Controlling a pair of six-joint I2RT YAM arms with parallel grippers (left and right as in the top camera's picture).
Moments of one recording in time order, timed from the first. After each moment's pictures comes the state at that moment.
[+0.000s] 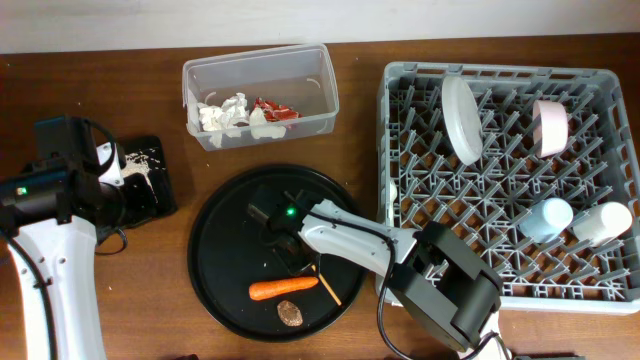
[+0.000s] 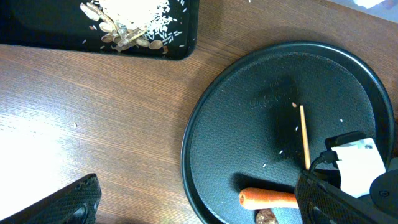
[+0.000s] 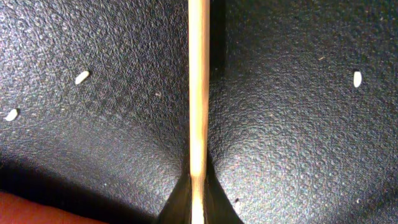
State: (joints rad) left arm 0.24 1.36 1.44 -1.37 0.07 -0.16; right arm 0.91 2.07 1.42 -0.89 -0.01 0.32
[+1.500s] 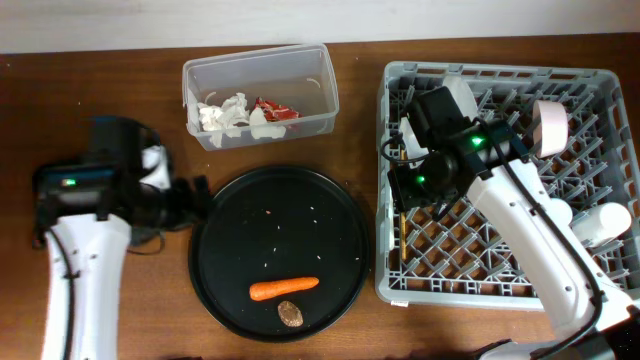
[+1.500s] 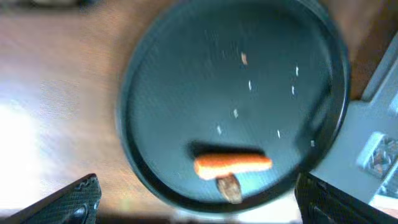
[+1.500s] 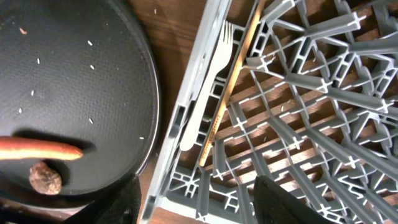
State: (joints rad) left arm 0.03 1.36 1.37 -1.38 0.18 -0.28; right arm 0.35 1.55 1.48 -1.27 -0.06 0.13
